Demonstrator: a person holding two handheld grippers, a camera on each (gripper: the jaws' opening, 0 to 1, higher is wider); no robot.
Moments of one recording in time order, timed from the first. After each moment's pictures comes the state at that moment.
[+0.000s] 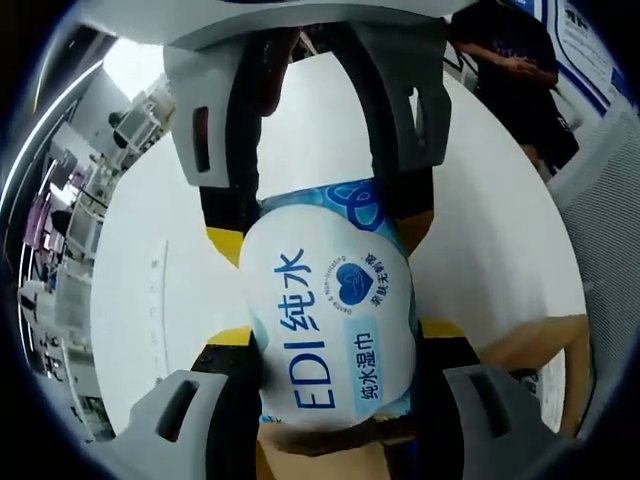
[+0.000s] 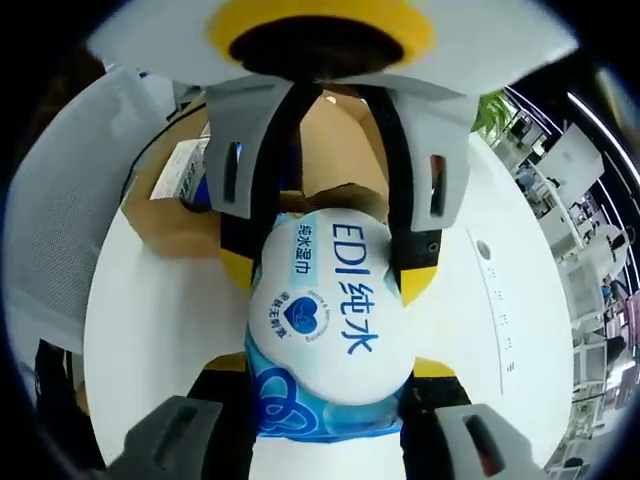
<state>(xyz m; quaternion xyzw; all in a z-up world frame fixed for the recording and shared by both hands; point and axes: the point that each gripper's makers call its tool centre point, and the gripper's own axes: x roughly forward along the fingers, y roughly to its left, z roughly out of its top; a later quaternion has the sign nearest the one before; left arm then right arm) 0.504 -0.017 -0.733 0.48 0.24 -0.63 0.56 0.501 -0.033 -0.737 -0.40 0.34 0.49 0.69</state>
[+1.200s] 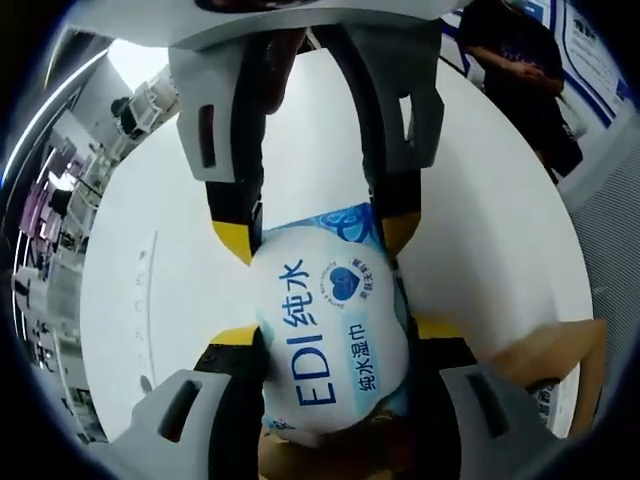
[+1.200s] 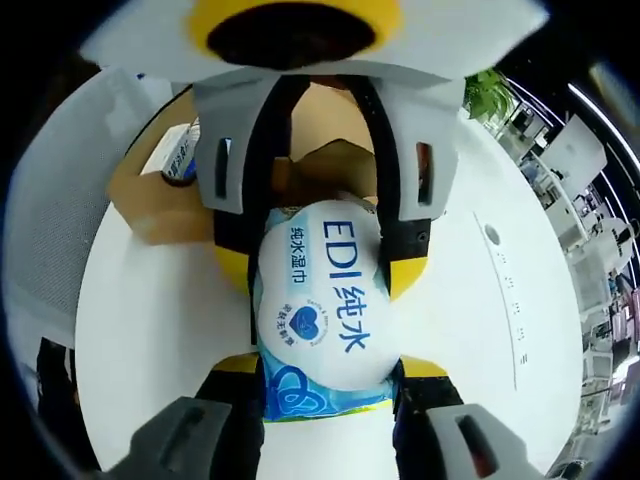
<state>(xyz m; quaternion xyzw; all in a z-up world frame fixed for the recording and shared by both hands) 0.509 -0.020 -0.755 0.47 0.26 -0.63 0.57 0.506 -0.040 -0.756 -0.40 0.36 0.49 0.69</state>
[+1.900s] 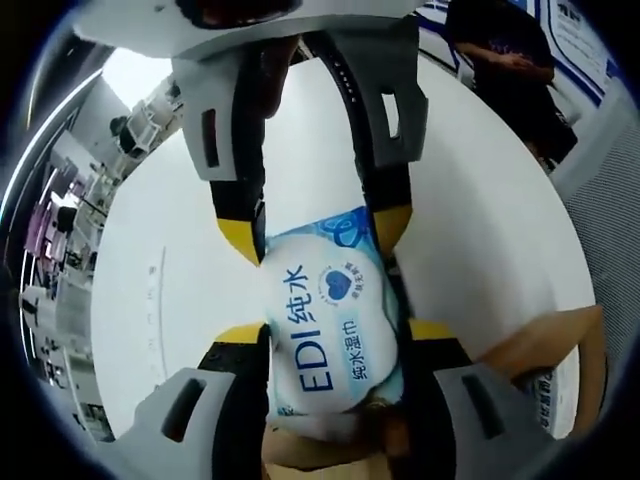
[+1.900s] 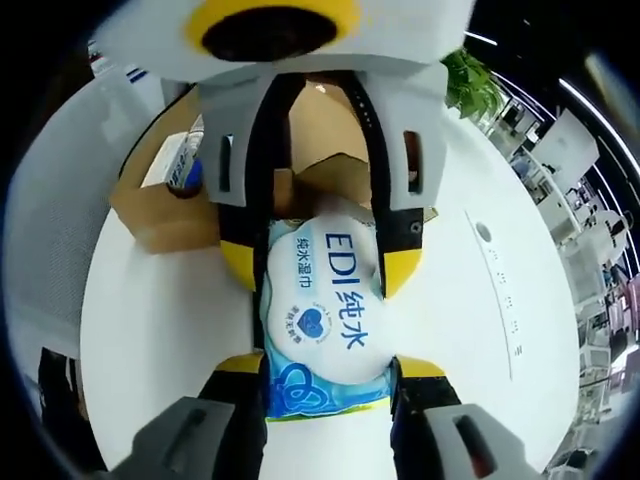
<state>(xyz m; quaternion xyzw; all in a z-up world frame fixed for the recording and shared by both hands) 0.504 -0.018 -0.735 0.47 0.22 -0.64 0.57 0.499 -0.043 -0.741 -0.39 0.36 0.48 0.70</state>
